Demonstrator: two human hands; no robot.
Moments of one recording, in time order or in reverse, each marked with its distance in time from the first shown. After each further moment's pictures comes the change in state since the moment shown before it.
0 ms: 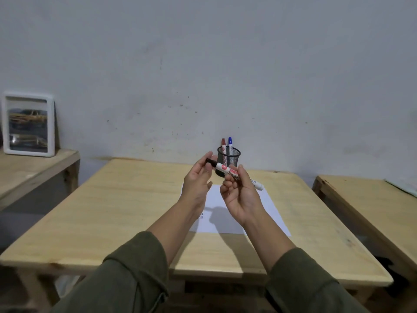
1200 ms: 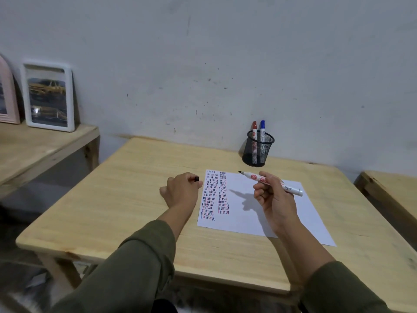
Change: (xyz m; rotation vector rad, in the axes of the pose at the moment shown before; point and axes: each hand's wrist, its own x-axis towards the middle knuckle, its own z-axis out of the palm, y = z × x) left_hand 0.052 -0.058 -0.110 1.179 0.518 -0.133; right_hand 0.043 0.021 -0.047 -0.347 0.114 -0.116
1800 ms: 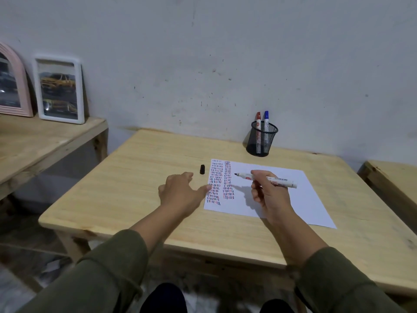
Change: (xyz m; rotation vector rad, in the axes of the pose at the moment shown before) left_hand -0.040 -0.029 -0.035 0.147 -0.134 0.169; right_hand -0.019 0.018 0.002 -0.254 -0.002 -0.020
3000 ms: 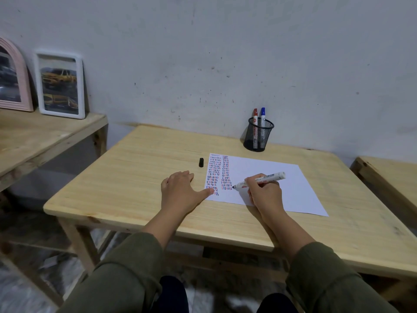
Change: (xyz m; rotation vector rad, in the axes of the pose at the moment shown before) left_hand -0.023 -0.007 0.006 0.111 -0.006 0.124; right_hand -0.003 0.028 -0.011 -0.560 0.157 -0.016
